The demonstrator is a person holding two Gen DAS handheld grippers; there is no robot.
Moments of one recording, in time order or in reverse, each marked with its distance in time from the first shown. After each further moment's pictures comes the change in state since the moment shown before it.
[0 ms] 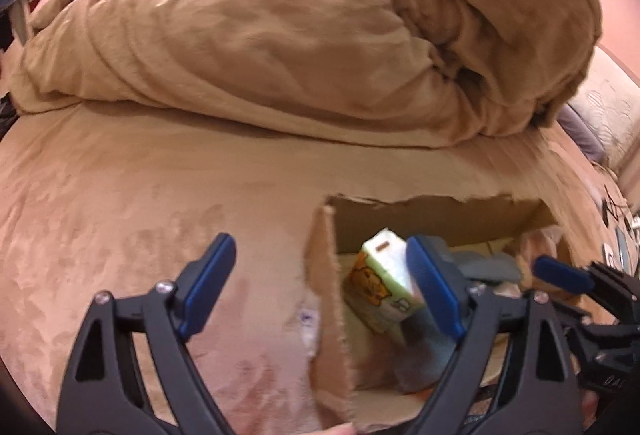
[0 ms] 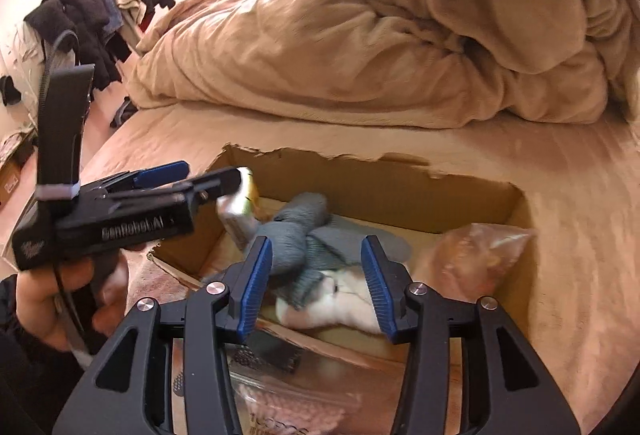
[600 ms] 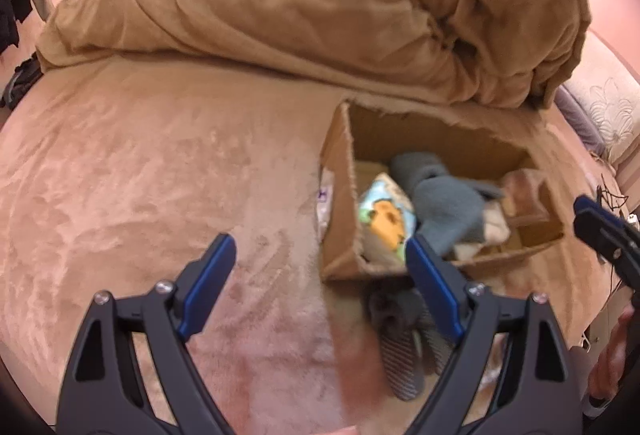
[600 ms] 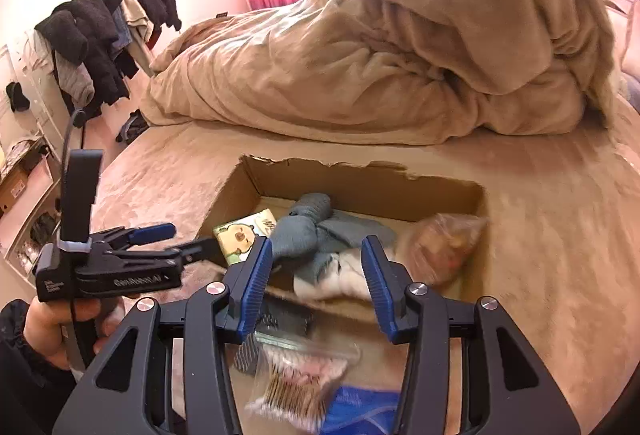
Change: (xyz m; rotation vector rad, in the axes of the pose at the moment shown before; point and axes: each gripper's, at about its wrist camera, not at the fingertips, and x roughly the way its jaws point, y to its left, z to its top) left arm -0.061 0.000 -0.056 -0.045 0.072 0.019; right arm -0.066 0.009 -0.017 -0.002 -0.081 -0.011
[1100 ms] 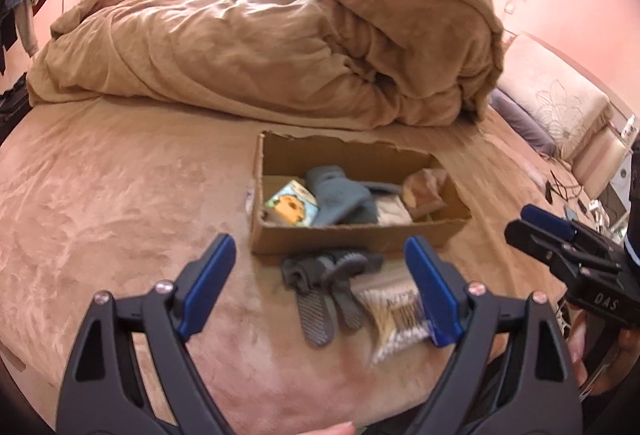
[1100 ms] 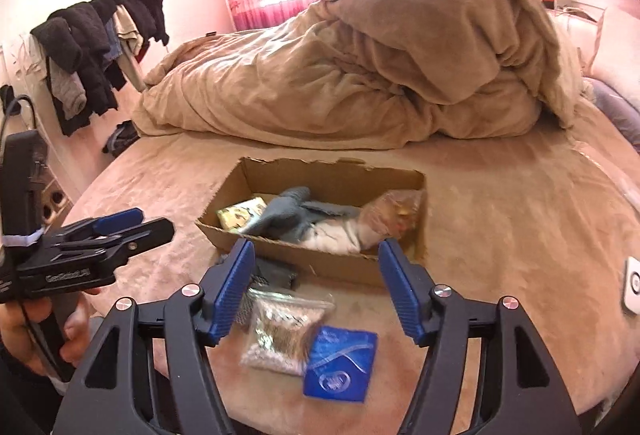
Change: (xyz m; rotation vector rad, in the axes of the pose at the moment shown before) left arm -0.084 -0.045 -0.039 0.071 -0.143 -0.131; right arm -0.068 0.001 -0.032 0.006 -0.067 -0.090
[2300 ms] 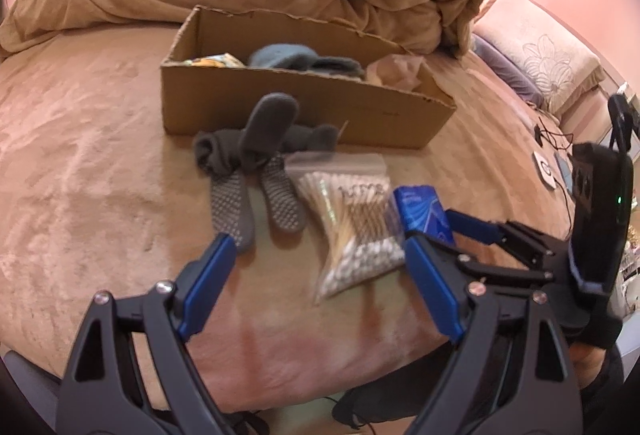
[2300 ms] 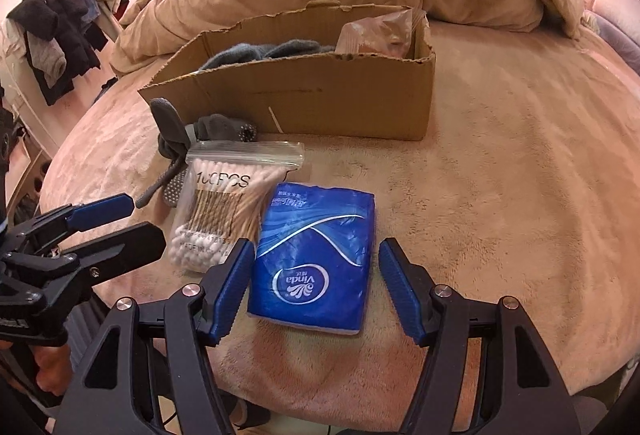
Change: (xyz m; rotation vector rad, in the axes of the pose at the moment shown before) left arm 0.062 -0.039 -0.085 0.000 0.174 -0.082; right arm 0.066 -0.024 -0.105 0.050 0.208 0.006
